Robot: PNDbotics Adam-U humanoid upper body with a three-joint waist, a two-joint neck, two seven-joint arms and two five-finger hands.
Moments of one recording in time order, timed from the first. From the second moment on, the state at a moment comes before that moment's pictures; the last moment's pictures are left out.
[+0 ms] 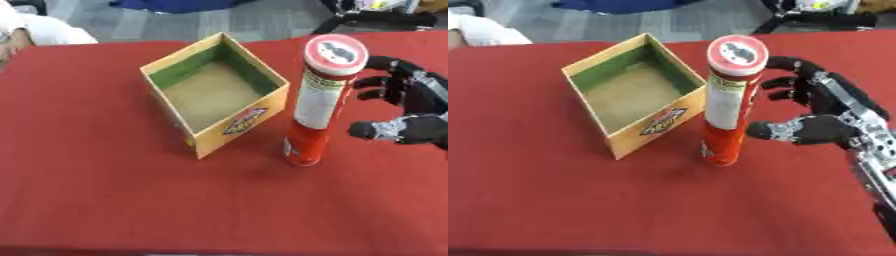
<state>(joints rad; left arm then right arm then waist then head) -0.02 0.38 0.24 -1.83 0.24 0.11 0.39 -0.27 -0.61 0.14 -1.86 -0.24 0.14 0.08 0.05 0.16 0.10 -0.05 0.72</state>
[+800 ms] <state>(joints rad) -0.02 0.38 0.24 -1.83 0.24 0.11 0.39 -0.32 -0.57 0.16 -1.80 -0.20 0.15 0.07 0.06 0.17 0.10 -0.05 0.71</state>
